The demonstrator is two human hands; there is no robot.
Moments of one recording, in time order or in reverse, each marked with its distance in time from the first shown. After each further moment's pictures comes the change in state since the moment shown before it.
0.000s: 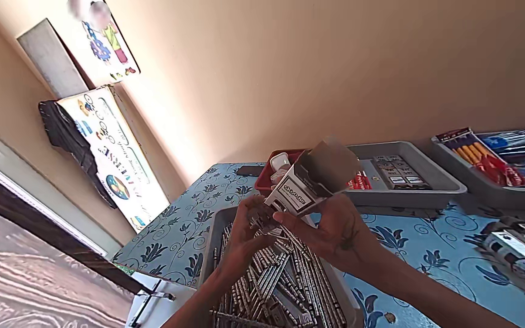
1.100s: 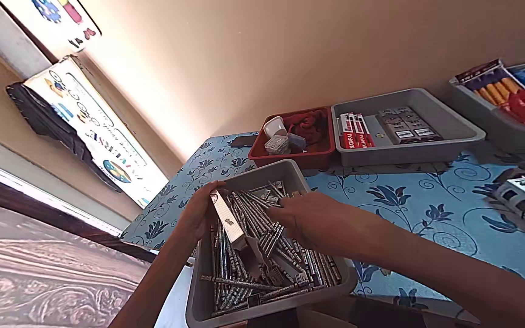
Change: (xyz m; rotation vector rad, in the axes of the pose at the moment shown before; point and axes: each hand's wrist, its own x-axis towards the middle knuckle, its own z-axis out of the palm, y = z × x) left_hand 0.014 0.005 -0.053 -0.106 0.458 -0.703; right_hand -0.002 -0.004 0.000 -0.441 -1.104 0.225
